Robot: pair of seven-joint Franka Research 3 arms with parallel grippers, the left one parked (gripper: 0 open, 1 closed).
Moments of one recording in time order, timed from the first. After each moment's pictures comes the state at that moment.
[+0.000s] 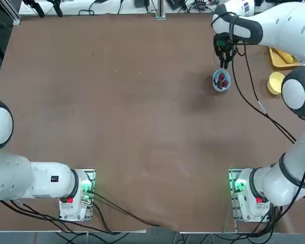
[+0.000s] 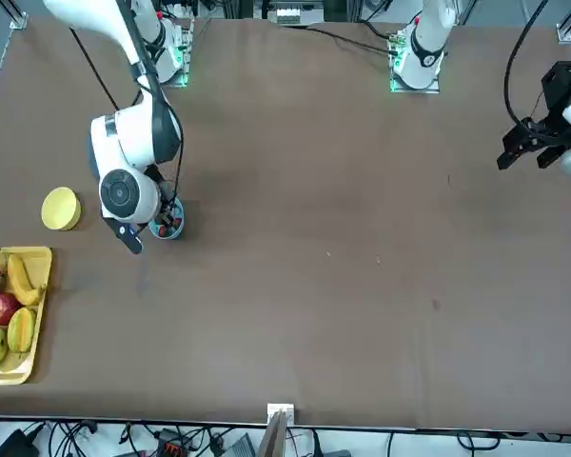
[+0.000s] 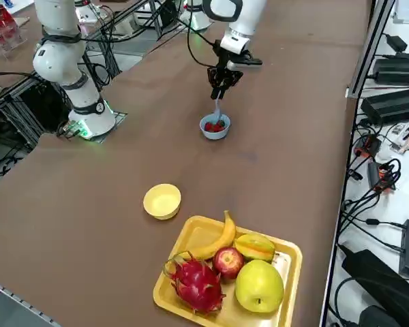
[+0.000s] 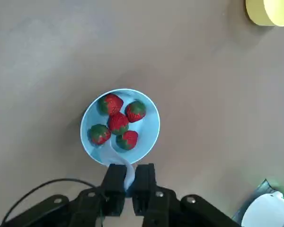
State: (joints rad) arm 0.36 0.40 -0.05 -1.74 -0.11 1.76 1.06
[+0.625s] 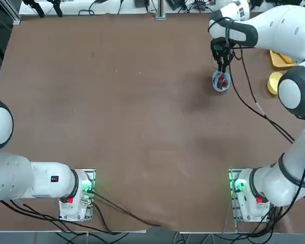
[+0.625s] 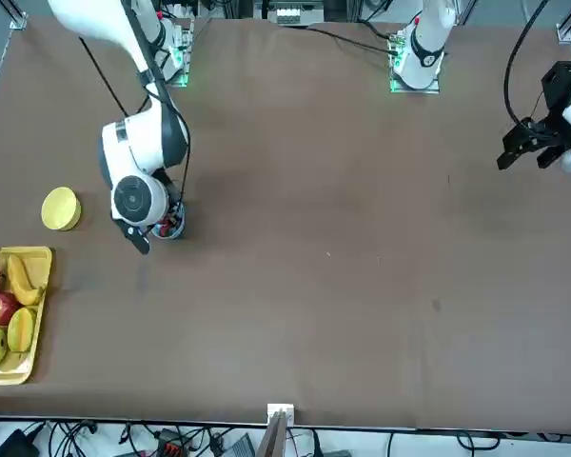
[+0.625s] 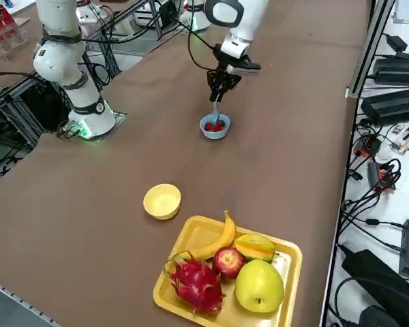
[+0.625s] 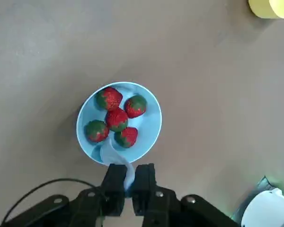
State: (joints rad) arm 0.38 0.43 -0.05 -1.74 -0.12 1.76 1.09
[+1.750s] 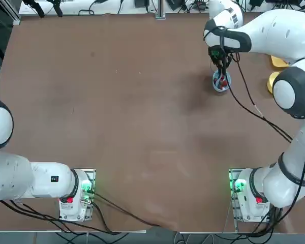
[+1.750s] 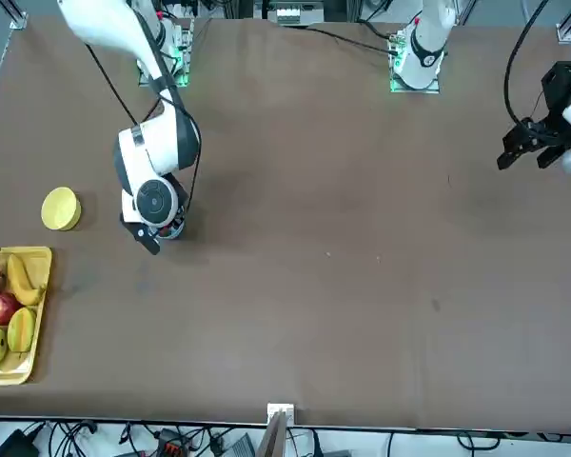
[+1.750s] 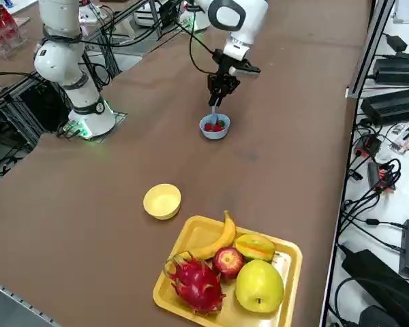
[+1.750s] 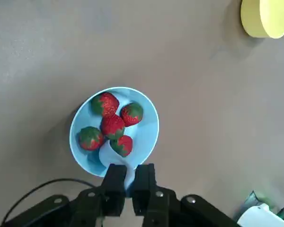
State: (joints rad) arm 0.42 0.47 -0.05 -1.74 -0.21 1.75 1.09
